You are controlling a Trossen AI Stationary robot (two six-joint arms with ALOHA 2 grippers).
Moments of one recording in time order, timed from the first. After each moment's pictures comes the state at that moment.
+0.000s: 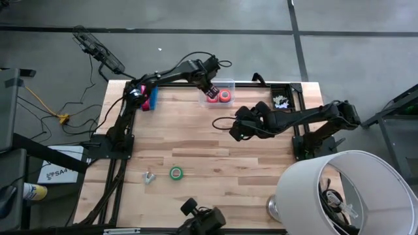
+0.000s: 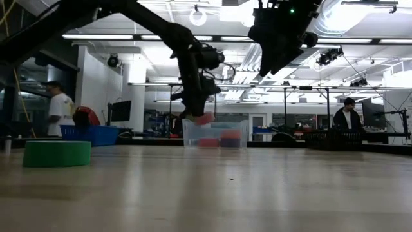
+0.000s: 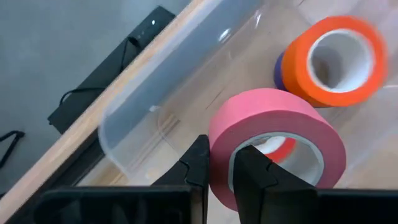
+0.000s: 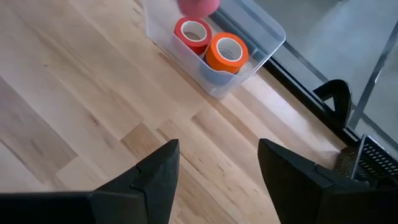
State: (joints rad) left arm 0.58 2.18 1.97 -0.92 -0.12 -0.17; right arm 0.05 1.51 1.21 -0.91 0.72 0.67
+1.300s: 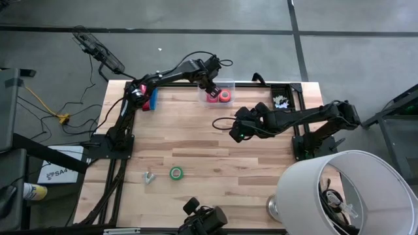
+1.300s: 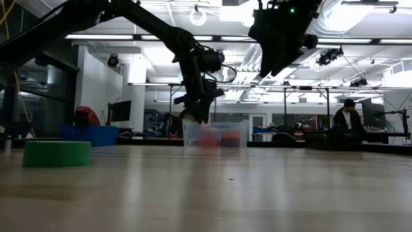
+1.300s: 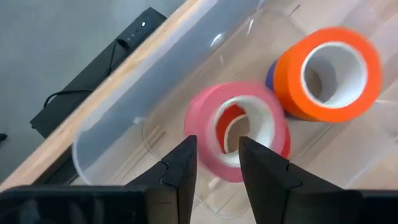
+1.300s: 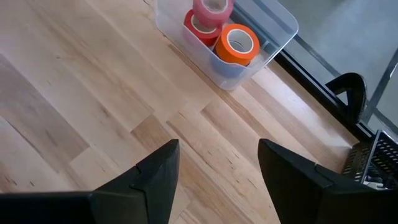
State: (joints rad) left arm 0.58 2.22 1.99 -0.88 -0.09 -0.19; right arm 0.05 1.51 1.21 -0.90 0.68 0.68
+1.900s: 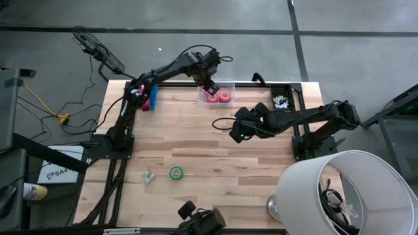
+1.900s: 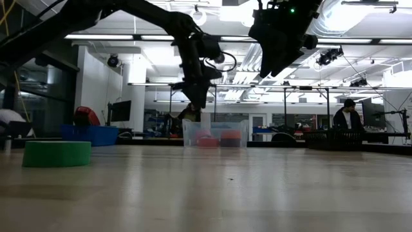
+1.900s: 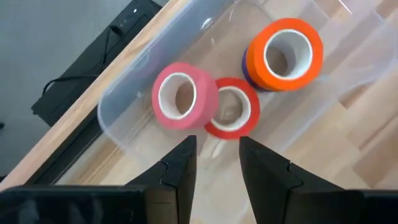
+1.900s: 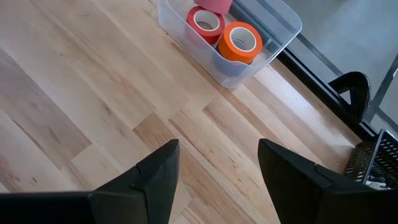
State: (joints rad) left arm 0.58 2.22 2.18 -1.14 -0.04 -0.18; right arm 0.05 1.51 1.21 -0.90 0.66 0.67
